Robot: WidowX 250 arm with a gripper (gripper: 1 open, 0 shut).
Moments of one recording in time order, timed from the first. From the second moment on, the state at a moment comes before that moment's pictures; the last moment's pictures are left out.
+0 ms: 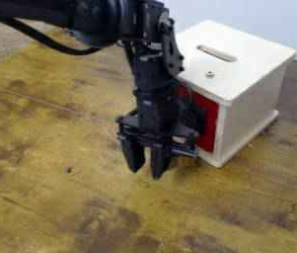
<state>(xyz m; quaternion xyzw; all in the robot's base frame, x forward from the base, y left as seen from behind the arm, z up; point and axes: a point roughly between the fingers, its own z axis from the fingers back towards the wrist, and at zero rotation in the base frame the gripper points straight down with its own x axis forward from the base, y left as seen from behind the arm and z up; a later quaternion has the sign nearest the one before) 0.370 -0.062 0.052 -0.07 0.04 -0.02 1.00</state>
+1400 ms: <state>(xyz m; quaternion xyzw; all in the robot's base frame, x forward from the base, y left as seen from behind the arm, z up) 0.369 -0.098 0.044 -0.07 0.02 0.00 1.00</state>
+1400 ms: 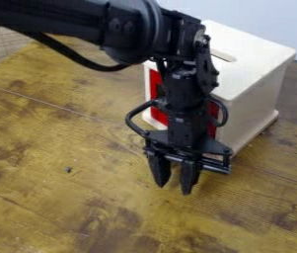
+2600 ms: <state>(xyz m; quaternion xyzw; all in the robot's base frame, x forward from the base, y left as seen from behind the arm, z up) 0.373 -0.118 0.046 -0.07 0.00 0.02 1.00</state>
